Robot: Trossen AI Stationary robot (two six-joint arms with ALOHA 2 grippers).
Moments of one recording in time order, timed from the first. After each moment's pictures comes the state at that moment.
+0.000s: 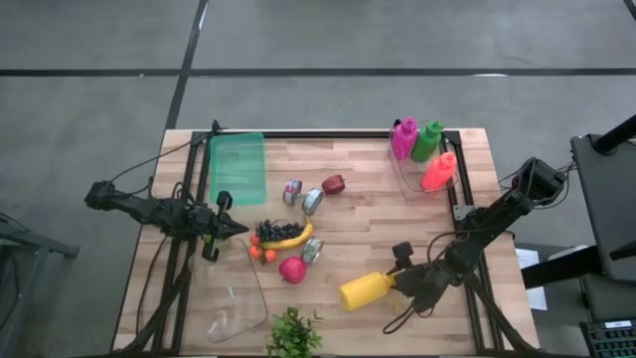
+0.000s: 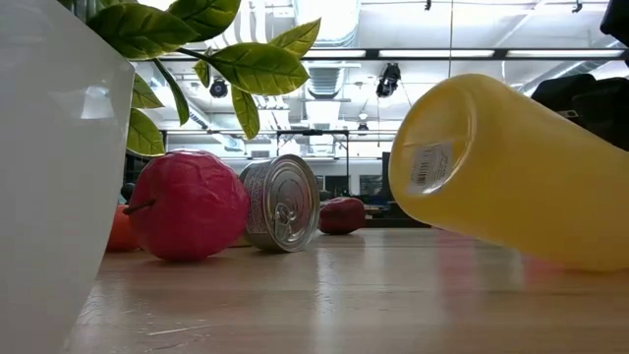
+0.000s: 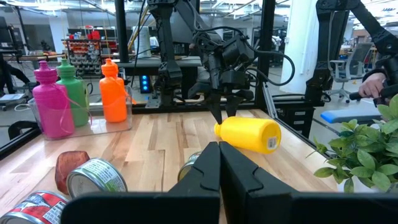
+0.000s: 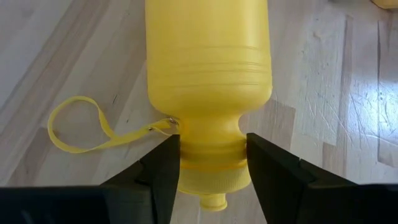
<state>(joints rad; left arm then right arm) -0.31 0.03 0.00 0.04 -0.16 0.00 0.76 1.42 0.61 -0.22 0.40 0.31</state>
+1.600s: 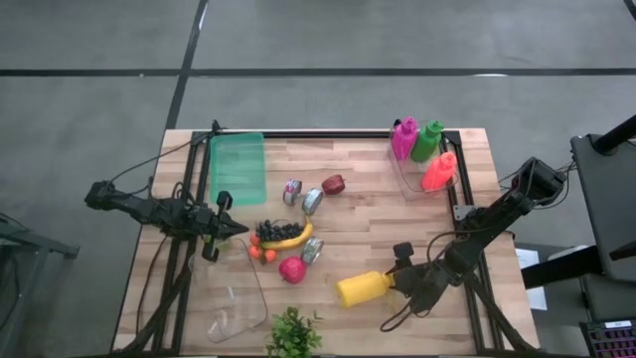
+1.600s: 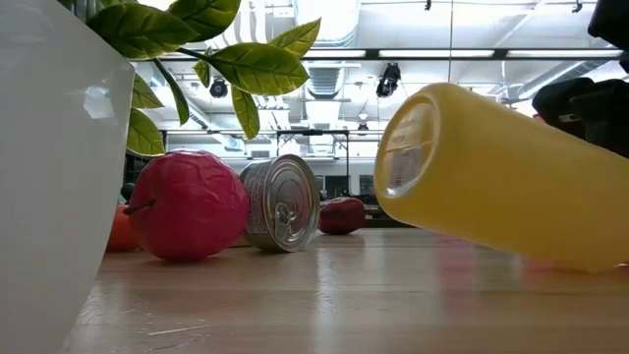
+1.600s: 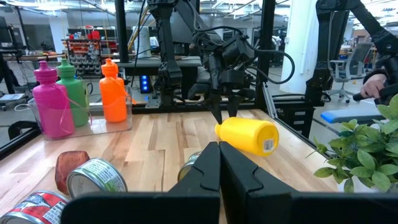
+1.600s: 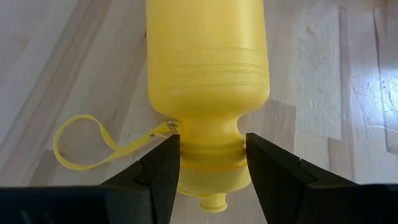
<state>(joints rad) -0.31 0.03 0.00 0.04 -0.16 0.00 0.76 1.42 0.61 -0.20 0.41 0.40</state>
